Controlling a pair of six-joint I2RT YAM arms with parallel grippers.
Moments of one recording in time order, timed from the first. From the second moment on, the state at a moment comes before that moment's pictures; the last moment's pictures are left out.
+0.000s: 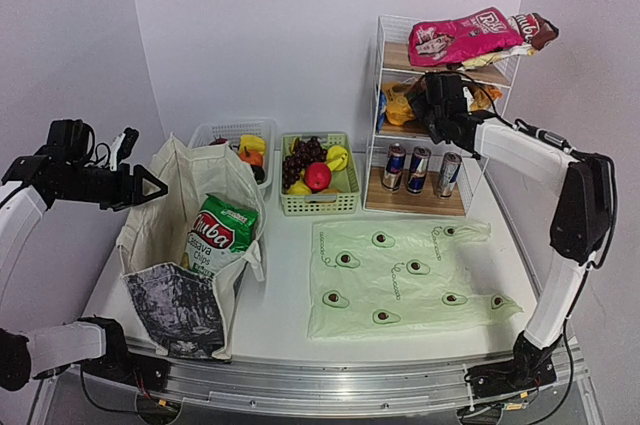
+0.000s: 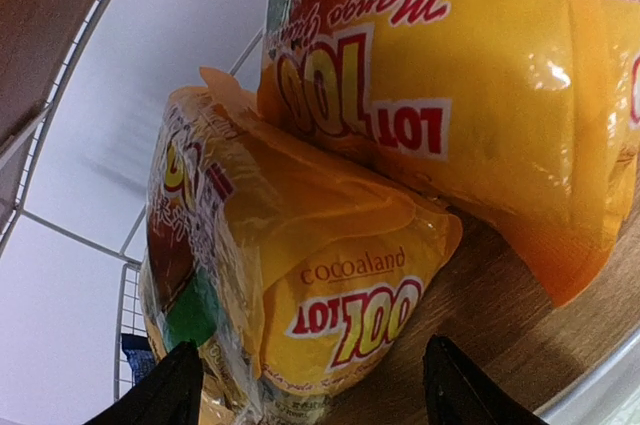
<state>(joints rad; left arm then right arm) -0.02 0.96 1.10 -0.93 0.60 -0.13 0.44 1.84 1.65 -0.20 0.54 1.08</state>
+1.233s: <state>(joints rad) -0.03 0.94 1.10 -0.88 0.61 -0.14 0.46 1.68 1.51 -0.19 0.57 0.93</state>
